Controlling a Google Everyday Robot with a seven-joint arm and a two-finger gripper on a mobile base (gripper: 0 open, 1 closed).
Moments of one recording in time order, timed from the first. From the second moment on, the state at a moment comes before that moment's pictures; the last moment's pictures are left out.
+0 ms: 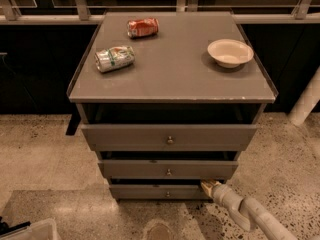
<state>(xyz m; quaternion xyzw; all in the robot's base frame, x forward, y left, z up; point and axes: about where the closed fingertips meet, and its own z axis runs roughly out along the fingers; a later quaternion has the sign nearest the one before) 0.623 -0.253 0.217 -0.22 0.81 0.17 0.52</state>
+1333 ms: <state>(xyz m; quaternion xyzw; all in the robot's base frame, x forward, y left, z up) 0.644 -0.258 0.192 -0.21 0.84 0.15 0.49</state>
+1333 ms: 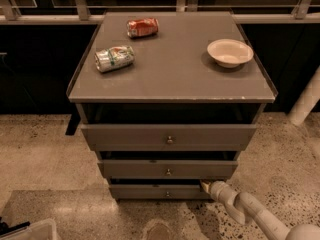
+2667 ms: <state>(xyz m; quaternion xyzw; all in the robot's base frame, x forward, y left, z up) 0.613 -0.258 0.189 -0.17 0.87 0.17 0.42</state>
